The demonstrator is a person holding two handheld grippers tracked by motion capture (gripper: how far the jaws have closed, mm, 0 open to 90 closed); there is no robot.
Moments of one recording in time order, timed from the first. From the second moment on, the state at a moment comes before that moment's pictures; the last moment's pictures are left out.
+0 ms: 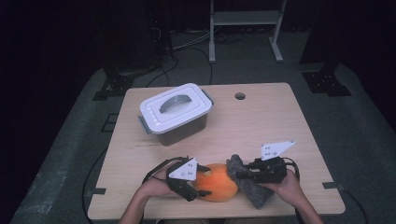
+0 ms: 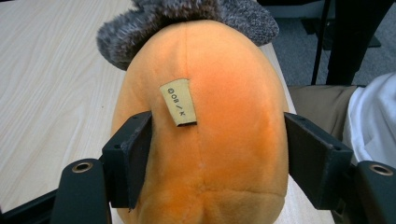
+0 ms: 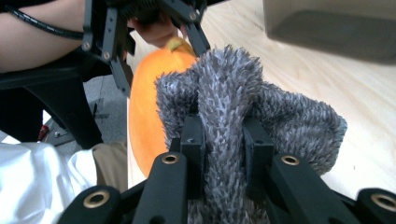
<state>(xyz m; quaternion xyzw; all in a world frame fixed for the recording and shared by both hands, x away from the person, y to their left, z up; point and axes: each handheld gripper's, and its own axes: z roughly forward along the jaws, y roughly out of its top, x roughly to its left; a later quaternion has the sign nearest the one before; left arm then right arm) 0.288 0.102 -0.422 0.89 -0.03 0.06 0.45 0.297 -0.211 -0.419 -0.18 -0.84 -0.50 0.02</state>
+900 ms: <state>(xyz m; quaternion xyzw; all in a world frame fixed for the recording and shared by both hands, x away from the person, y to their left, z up) 0.289 0.086 -0.417 0.89 0.02 0.04 0.45 0.288 -0.209 -0.401 -0.15 -0.84 -0.52 0.00</state>
